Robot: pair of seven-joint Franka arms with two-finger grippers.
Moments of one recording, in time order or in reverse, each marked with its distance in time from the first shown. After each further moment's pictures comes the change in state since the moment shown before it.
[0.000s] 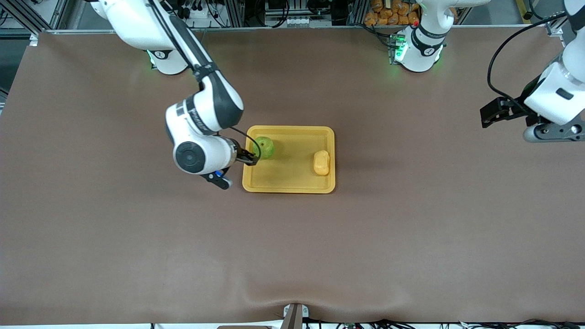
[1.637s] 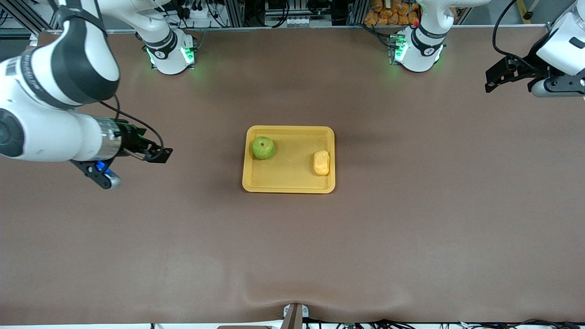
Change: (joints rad) left arm -0.018 -0.230 0.067 -0.241 -0.077 0.004 0.048; right arm -0.305 -0.167 -0.004 0.232 -0.111 -0.363 -0.112
